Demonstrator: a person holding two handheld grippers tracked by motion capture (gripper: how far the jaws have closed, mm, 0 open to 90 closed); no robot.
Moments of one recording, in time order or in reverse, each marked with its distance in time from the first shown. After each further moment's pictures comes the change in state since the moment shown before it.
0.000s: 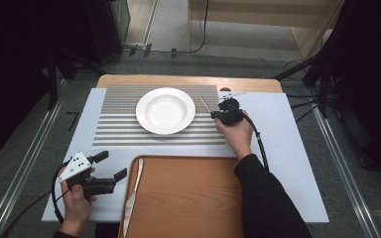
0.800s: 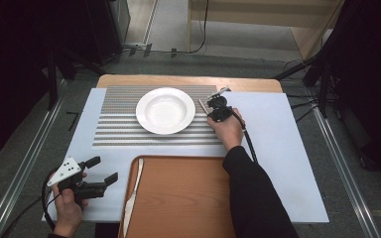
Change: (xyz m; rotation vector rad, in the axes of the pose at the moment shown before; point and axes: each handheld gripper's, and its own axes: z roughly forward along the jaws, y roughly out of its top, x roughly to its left) left arm 0.023 -0.027 -0.016 0.017 0.012 -0.045; right arm 0.008 0.019 0.046 0.212 -0.130 0.016
